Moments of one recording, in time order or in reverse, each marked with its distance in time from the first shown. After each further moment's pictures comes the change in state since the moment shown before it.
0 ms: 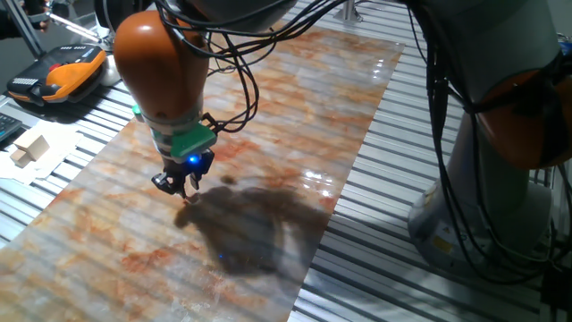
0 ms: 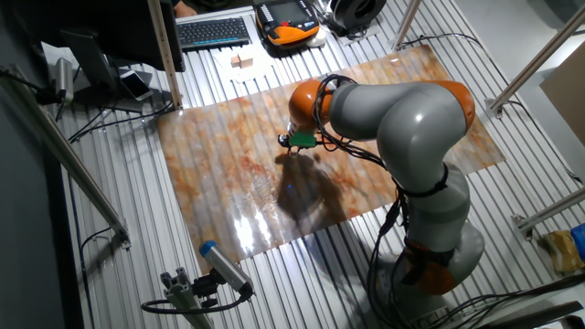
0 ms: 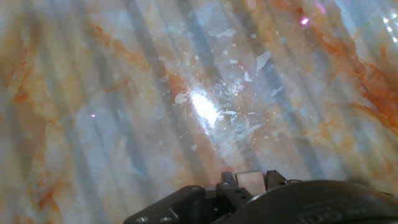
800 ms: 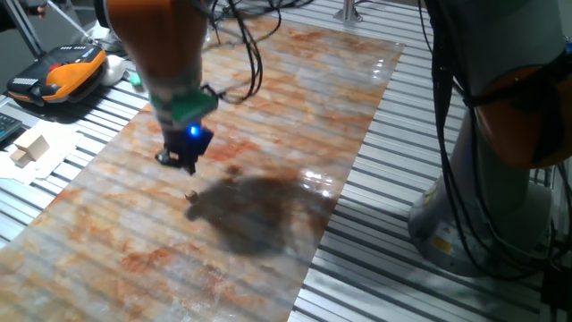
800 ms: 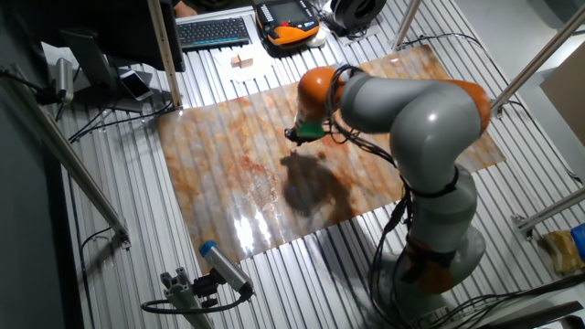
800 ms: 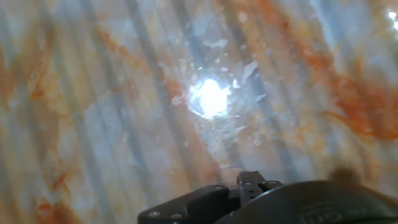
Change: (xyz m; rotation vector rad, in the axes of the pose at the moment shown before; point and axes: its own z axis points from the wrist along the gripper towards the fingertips) arm -0.021 -0.025 -0.057 -0.019 0.067 -0.057
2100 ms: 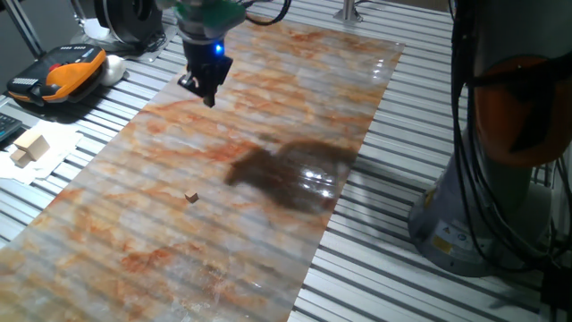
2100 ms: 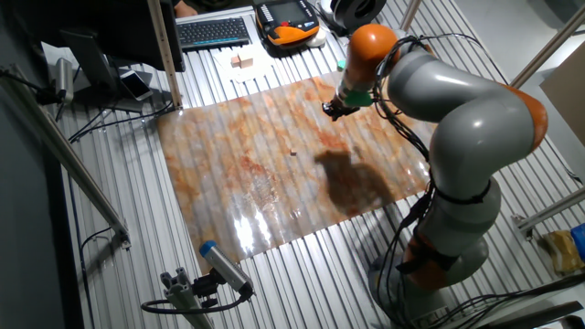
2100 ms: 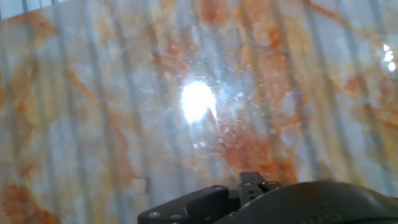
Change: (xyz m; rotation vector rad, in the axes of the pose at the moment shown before) arm -0.037 -0.099 -0.096 -0.010 -0.020 -0.119
